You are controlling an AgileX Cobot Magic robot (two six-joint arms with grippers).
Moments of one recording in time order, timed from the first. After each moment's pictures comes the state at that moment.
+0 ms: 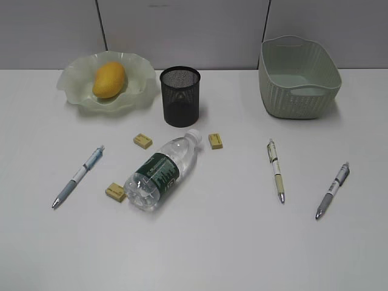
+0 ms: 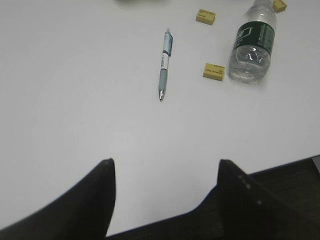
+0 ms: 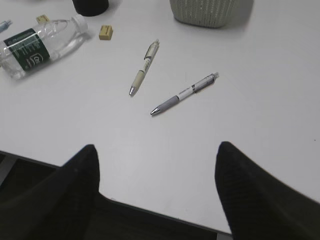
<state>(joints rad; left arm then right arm) -0.11 0.24 -0.53 -0.15 1.07 0.14 0.34 0.04 -0.50 0.00 1.05 0.03</state>
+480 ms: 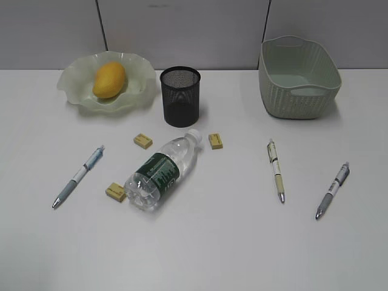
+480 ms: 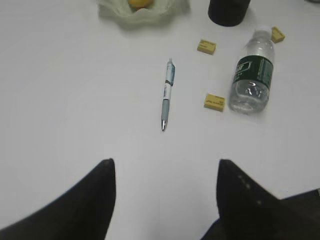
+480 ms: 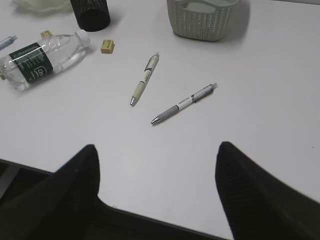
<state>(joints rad) -0.11 0.37 -0.61 -0.16 0.99 0.14 0.34 -0.01 -0.50 0.00 1.04 0.04</state>
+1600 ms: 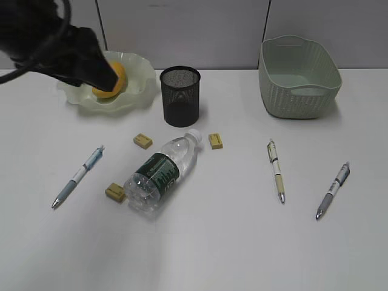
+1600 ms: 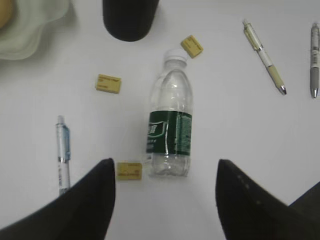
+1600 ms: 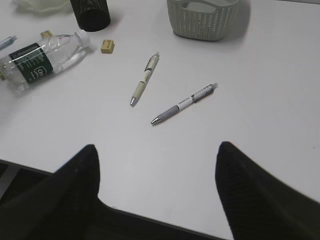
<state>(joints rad) -0.43 1.43 -1.22 -0.29 0.88 0.16 0.34 -0.01 -0.50 0.00 1.04 0.04</state>
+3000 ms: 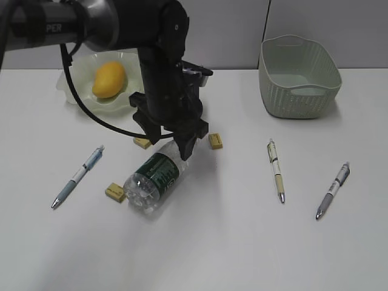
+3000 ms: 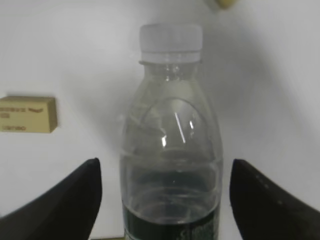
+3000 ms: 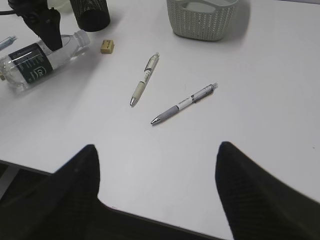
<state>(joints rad) -0.66 2.27 -1.91 0.00 1.21 -0.05 0.34 -0.01 -0.50 0.00 1.04 0.04</state>
